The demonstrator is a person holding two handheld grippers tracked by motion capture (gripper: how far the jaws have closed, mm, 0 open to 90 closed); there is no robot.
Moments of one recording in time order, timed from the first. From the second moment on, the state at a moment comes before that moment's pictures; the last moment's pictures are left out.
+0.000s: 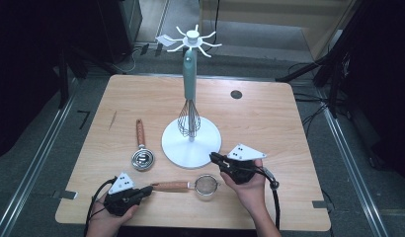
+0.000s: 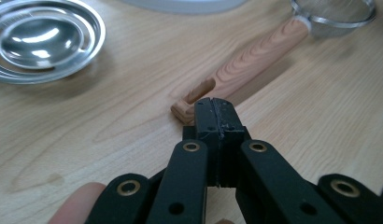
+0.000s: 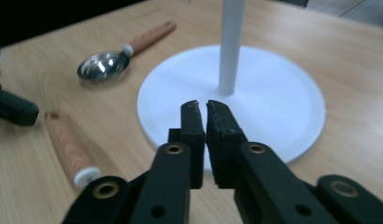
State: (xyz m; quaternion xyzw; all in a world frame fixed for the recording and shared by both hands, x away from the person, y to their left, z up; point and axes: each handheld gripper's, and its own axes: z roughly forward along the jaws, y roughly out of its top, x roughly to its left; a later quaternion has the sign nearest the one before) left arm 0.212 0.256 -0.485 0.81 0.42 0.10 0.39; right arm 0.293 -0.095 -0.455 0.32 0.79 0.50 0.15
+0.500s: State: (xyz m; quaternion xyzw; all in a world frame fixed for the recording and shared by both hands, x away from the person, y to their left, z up) left arm 0.218 0.253 -0.489 0.81 0.44 0.10 0.38; right arm 0.290 -0.094 -0.494 0.34 0.83 0.43 0.10
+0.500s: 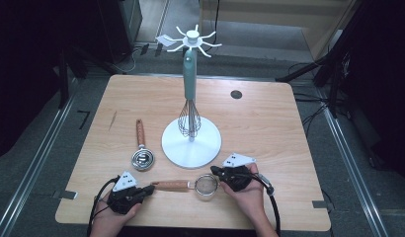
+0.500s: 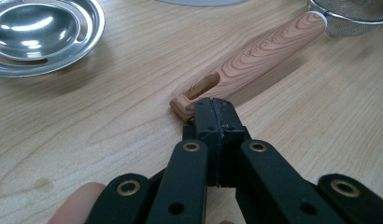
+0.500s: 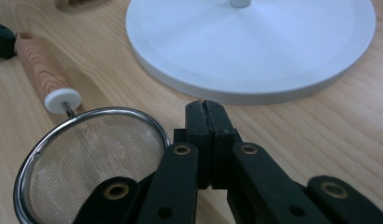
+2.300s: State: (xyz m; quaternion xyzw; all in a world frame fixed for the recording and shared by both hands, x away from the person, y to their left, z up) left arm 0.238 0.332 -0.479 0.73 0.51 0.19 0.42; right arm 0.284 -0.077 -0.451 0.29 0.89 0.35 0.05
